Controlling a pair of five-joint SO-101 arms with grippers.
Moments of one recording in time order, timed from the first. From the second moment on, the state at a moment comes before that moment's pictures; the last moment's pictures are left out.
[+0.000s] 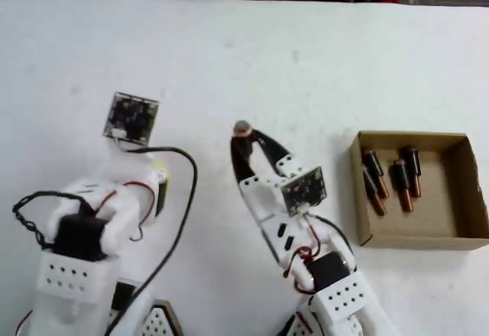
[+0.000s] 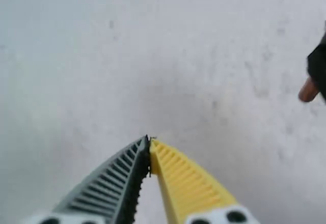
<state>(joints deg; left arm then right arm) 5.5 -63.0 50.6 72.4 1.2 -30.0 -79.1 91.5 -2.1 4.6</state>
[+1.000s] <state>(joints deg) -4.6 -100.1 65.9 73.4 1.2 -27.3 -79.1 91.5 -1.1 12.5</state>
